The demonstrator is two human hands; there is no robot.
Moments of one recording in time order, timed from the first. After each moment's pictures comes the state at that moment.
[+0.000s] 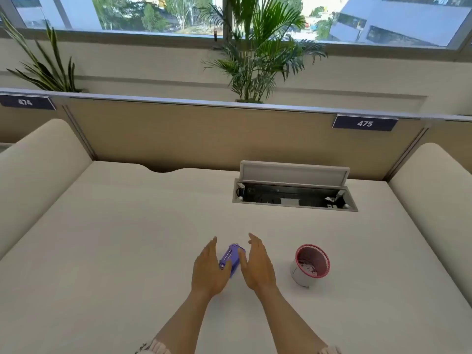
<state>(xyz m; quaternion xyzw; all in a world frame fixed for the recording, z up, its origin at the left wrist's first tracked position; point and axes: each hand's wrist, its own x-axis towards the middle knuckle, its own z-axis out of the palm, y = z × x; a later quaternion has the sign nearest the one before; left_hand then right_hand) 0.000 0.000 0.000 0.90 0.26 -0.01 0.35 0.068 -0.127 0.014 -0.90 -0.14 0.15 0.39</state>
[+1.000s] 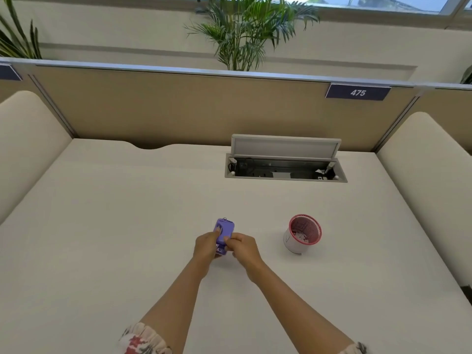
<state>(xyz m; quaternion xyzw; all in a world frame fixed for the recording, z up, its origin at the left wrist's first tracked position) 0.002 -0.004 0.004 0.58 0.42 -0.04 0.70 0.035 -0.122 0.024 -0.75 0.03 0.34 0.57</state>
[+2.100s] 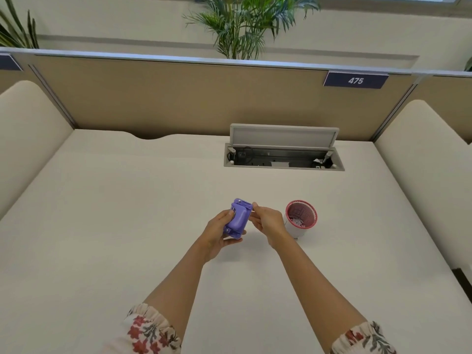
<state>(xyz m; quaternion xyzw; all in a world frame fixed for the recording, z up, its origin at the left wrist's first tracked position) -0.004 -0.026 0.028 0.54 0.27 -0.09 0.79 0.076 -0.166 0.048 -0.68 0.16 0.26 0.67</state>
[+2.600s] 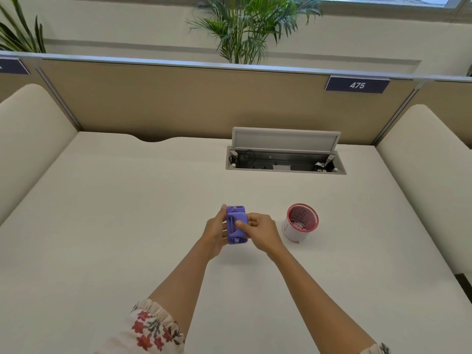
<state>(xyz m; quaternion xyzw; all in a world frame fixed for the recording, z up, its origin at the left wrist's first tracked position) 0.007 -0.024 0.028 0.51 0.34 -0.06 0.79 0.047 -0.163 0.059 -0.80 -0.09 0.24 0.54</state>
